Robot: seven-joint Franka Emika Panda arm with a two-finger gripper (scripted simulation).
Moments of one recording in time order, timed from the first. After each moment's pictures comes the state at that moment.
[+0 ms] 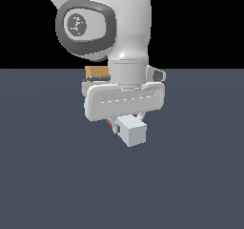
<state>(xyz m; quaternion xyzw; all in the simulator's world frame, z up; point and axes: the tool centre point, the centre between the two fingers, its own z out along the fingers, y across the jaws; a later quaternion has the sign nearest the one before) 0.013 -0.016 0.052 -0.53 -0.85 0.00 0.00</state>
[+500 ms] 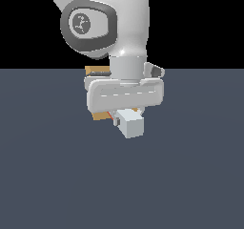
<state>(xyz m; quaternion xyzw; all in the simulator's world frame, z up) 0.013 0.006 0.060 -0.57 -0.82 0.00 0.00</state>
